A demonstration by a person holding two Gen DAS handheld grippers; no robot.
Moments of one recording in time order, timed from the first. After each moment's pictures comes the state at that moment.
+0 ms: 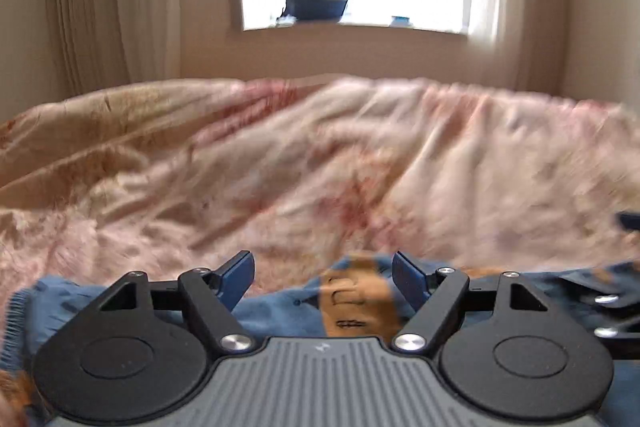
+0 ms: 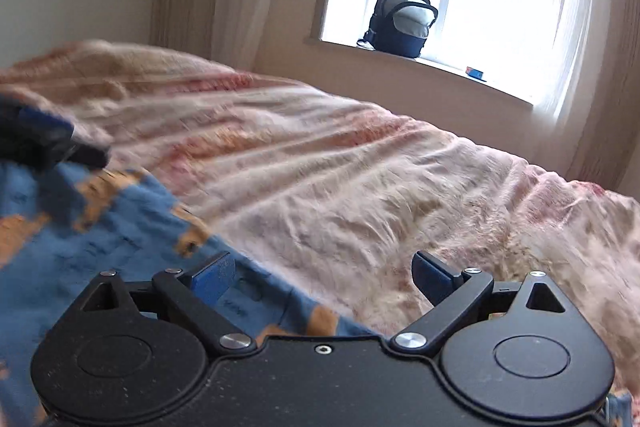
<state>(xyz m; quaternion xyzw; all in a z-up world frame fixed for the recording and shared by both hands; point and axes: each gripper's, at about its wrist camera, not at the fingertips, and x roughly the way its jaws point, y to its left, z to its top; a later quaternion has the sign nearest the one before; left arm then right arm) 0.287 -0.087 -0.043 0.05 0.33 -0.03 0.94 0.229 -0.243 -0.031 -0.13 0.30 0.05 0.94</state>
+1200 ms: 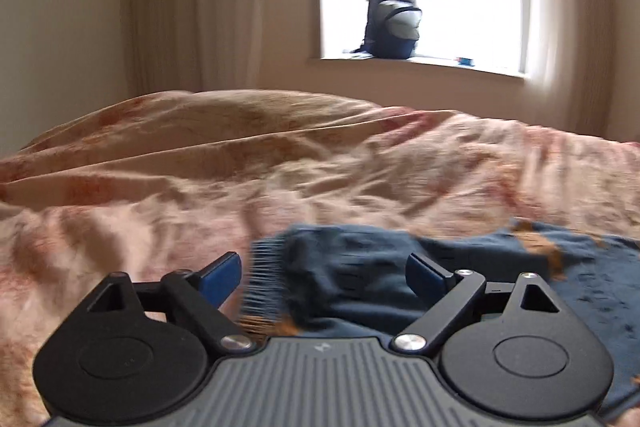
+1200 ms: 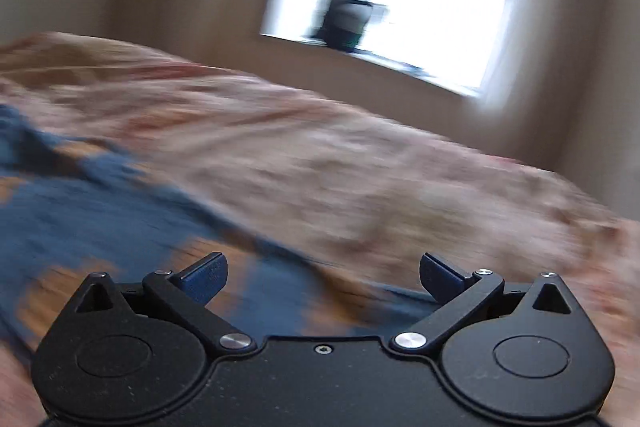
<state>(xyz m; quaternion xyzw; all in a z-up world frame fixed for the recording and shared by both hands) 0.188 0.072 -0.010 0.01 0.27 0.05 0.96 0.157 -0.255 -0.016 -0.11 0.29 0.05 0.95</state>
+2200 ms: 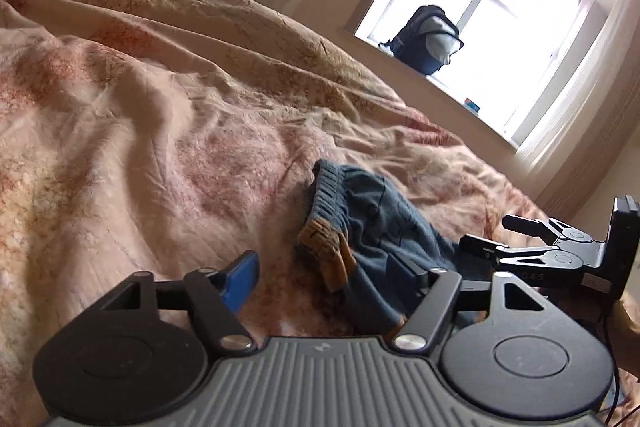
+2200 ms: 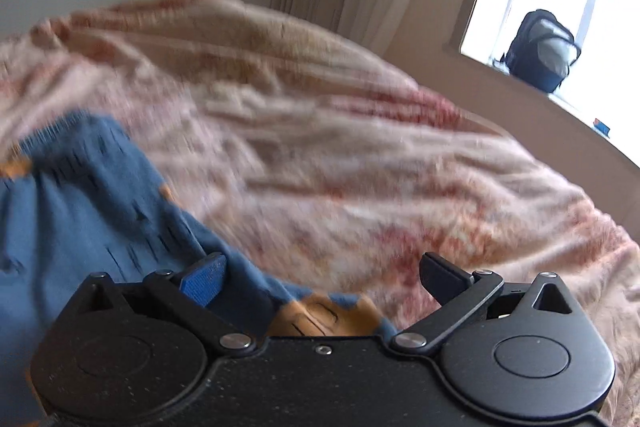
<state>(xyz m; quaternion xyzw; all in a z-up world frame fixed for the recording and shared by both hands) 0.148 0.156 -0.044 -0.24 0.29 0.00 0.93 0.306 -0.064 -0.028 -0.16 0.29 0.24 0.91</state>
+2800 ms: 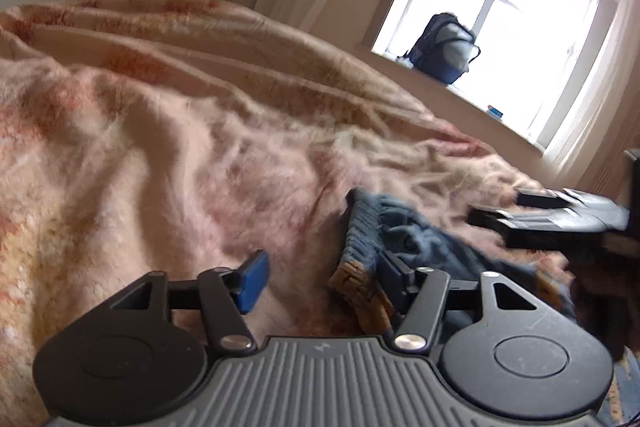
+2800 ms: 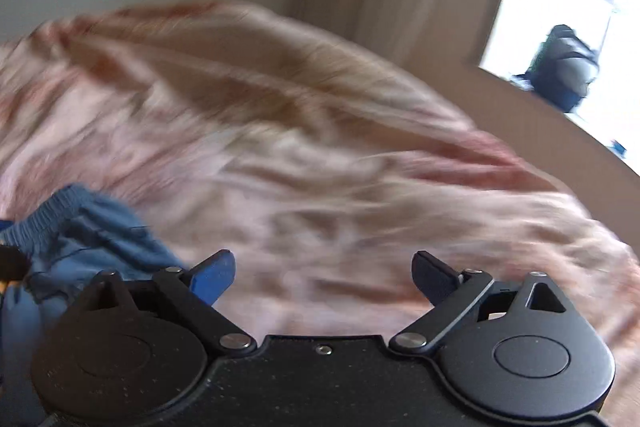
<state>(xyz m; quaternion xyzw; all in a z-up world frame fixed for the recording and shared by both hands) 0.166 0.157 -0.048 -0.20 0.27 0.04 0.94 0.336 -0.006 -0.019 -0.17 0.29 0.23 0.91</state>
